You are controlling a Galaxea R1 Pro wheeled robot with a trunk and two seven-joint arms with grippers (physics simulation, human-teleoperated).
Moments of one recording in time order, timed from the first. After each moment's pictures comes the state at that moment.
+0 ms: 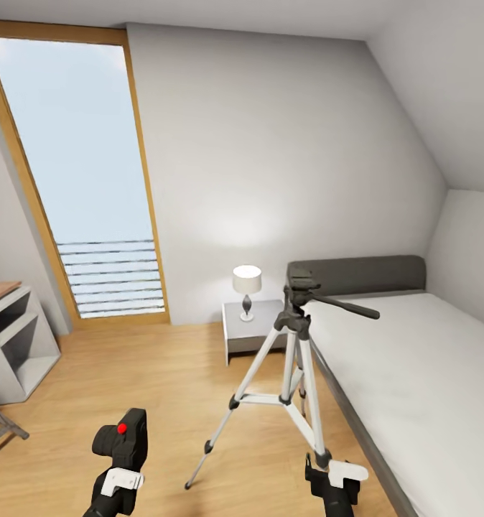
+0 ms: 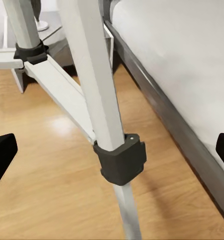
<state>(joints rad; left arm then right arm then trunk) -0.49 0.13 -0.54 0.08 0.52 -0.71 -0.25 -0.42 0.09 -0.01 -0.13 0.03 -0.65 -0.27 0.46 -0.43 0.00</state>
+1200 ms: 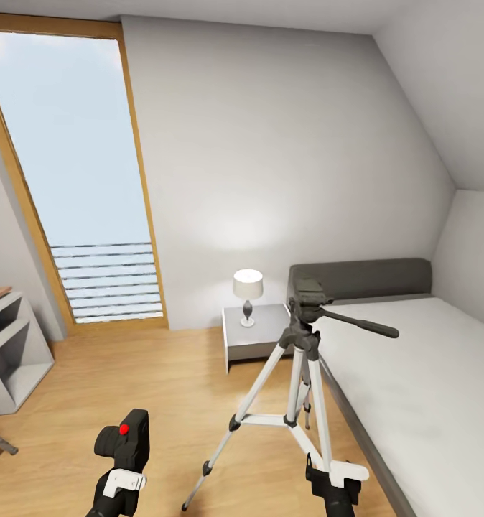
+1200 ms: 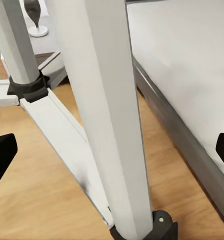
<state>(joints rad) -0.49 0.12 -0.54 0.08 0.52 -0.71 -0.25 -0.42 0.09 -0.01 -0.13 0.03 -0.65 -0.27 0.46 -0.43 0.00</state>
